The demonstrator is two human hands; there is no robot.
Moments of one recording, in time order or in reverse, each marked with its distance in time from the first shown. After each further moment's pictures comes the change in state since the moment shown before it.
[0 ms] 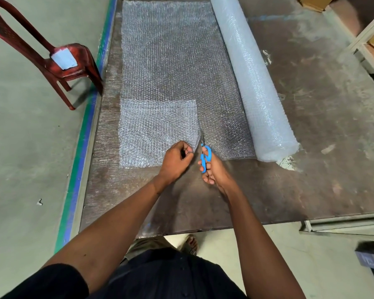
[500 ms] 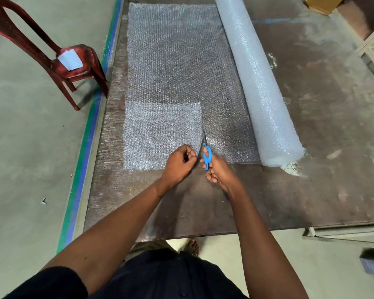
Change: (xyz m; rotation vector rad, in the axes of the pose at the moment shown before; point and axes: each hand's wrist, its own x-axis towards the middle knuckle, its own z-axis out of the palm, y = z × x) left_hand 0.000 0.000 -0.005 -0.022 -0.010 -0.004; right_hand 0.014 -0.010 -0.001 -0.014 0.019 -0.047
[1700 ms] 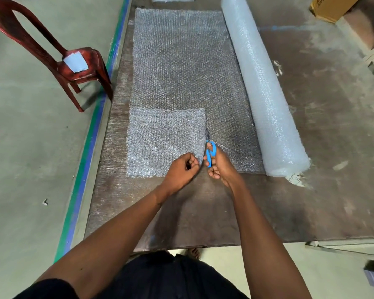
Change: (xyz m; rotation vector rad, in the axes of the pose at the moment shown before) left_hand 0.000 0.004 -0.011 -0.090 -0.099 -0.073; right_hand 0.027 -0.031 0.000 -0.056 -0.051 -0.025
